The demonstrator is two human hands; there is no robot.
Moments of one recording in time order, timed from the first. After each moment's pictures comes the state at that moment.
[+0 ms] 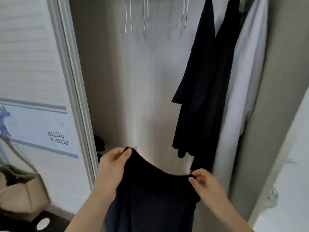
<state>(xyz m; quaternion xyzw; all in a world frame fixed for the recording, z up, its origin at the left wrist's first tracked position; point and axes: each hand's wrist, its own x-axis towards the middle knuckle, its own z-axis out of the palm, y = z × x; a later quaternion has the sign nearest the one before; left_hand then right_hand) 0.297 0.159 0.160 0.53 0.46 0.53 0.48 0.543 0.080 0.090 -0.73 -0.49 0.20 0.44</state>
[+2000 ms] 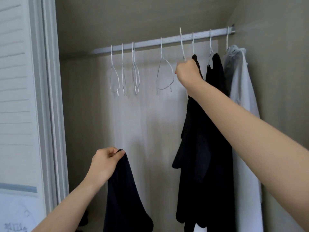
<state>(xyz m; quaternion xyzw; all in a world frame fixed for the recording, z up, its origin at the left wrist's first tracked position) 0.324 0.346 0.299 0.71 0.42 0.52 0.24 0.534 0.249 0.513 -0.48 -0.47 0.06 0.74</state>
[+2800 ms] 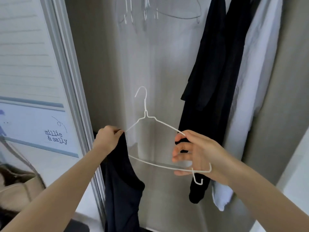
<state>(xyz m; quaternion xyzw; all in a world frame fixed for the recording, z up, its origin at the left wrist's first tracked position) 0.277 0.313 0.160 0.74 0.56 0.34 0.14 0.504 0.091 0.222 -0.48 -0.43 0.58 0.51</state>
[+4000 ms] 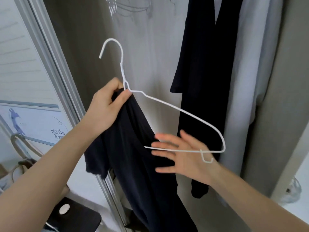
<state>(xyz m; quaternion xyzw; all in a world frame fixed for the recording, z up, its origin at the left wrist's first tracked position) 0.328 0.223 0.274 0.82 0.33 0.46 0.08 0.550 0.138 0.150 -0.24 -0.44 0.73 0.47</state>
